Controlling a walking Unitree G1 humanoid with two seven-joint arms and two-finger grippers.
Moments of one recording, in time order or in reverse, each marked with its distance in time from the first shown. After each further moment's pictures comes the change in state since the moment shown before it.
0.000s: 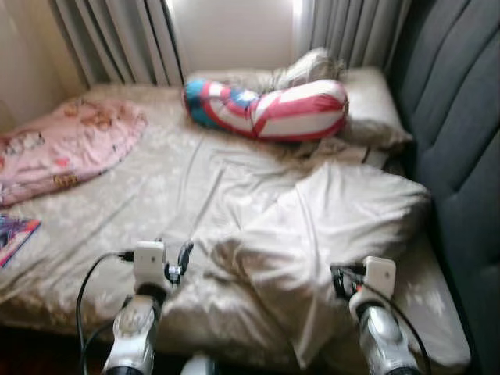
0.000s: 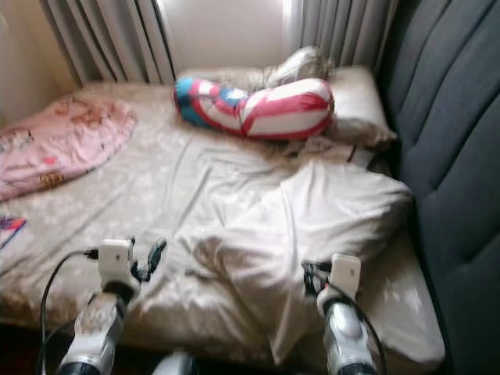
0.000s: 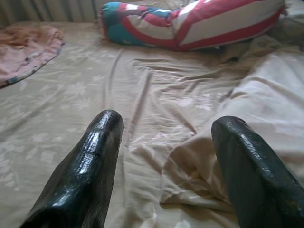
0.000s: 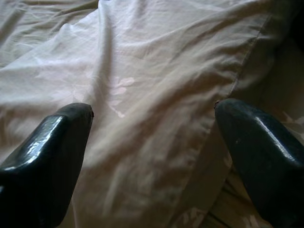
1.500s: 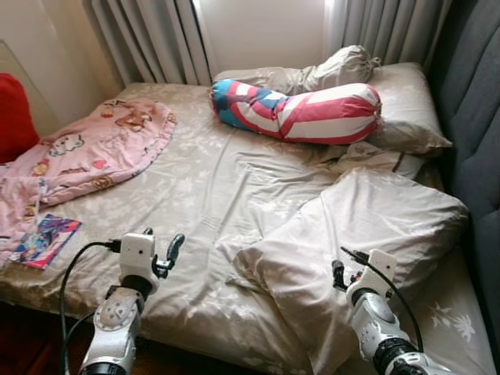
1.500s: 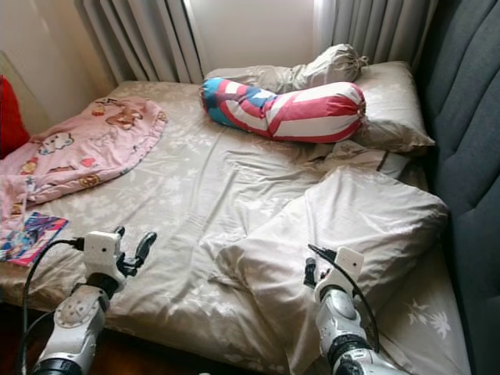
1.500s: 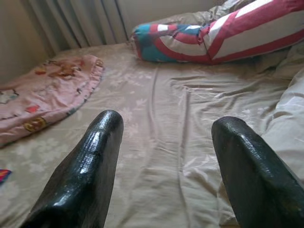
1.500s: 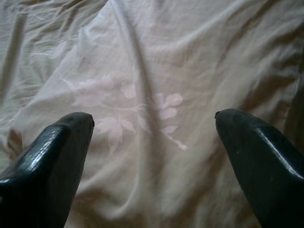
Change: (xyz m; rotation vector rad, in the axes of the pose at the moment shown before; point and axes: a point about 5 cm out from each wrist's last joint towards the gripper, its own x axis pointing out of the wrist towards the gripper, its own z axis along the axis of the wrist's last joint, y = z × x) left arm -0.002 0.021 0.029 0.099 -0.065 -0.063; right arm 0.010 -0.002 0.002 0.215 0.145 -0.172
